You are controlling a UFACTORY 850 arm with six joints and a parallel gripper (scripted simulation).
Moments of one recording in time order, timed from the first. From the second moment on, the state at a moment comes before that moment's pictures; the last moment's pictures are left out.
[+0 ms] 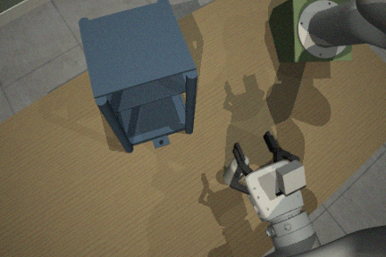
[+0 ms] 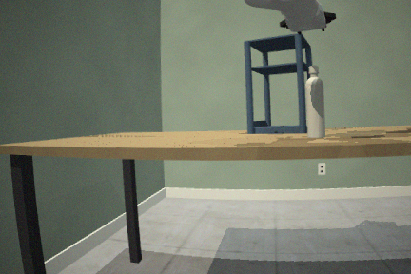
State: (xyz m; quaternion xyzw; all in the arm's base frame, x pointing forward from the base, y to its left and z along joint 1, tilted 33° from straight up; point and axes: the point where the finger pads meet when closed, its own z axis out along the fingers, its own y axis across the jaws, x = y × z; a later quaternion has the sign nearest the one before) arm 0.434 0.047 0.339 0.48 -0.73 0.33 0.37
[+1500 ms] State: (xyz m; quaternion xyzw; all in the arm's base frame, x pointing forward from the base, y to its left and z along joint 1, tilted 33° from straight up) arm 0.437 0.053 0.329 0.47 -0.73 0.33 0.37
